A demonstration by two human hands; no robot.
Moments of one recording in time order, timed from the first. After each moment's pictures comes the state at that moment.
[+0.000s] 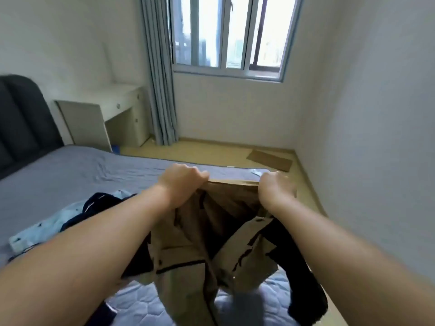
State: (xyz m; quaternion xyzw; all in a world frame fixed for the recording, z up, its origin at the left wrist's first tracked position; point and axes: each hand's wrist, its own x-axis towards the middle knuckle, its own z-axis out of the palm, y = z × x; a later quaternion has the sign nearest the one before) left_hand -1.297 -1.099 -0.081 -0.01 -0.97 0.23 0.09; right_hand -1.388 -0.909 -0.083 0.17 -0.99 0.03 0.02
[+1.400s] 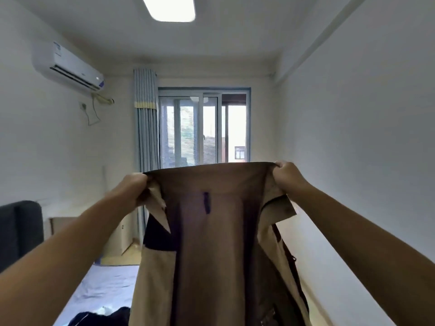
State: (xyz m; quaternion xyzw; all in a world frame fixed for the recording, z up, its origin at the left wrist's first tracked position) left_hand -1.122 -1.082 0.205 0.20 -0.70 -0.60 0.32; right_hand -1.247 -0.784 0.216 0.18 -0.80 0.54 0.19
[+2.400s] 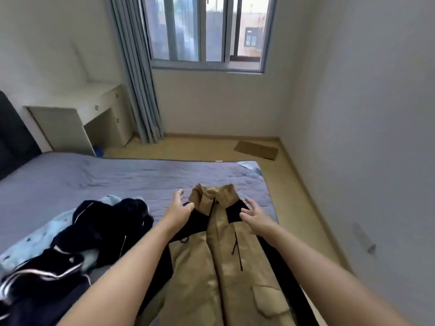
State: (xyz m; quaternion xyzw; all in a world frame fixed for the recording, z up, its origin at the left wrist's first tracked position) left_hand -1.322 -1.103 -0.149 0.24 -0.78 -0.57 0.06; right_hand -1.403 -0.889 -0.164 0.07 -0.81 0.52 -0.25
